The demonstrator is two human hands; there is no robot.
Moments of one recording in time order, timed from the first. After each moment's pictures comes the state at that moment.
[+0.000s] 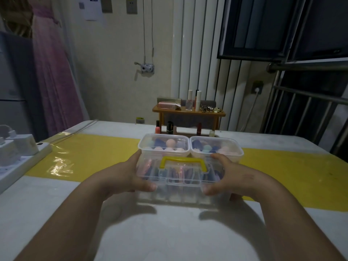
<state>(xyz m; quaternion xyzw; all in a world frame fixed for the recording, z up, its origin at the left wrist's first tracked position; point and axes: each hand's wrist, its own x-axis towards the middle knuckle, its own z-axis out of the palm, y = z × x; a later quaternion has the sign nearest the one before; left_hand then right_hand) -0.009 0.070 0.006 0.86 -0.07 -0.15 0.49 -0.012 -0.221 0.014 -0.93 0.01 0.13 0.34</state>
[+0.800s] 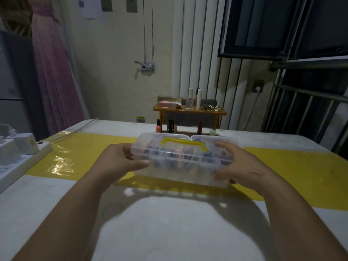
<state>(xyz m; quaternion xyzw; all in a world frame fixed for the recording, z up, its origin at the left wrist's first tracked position) 0.007 0.079 0.005 0.84 -0.04 0.09 0.54 -0.020 -0.221 0.028 -0.91 -0.02 0.00 0.41</state>
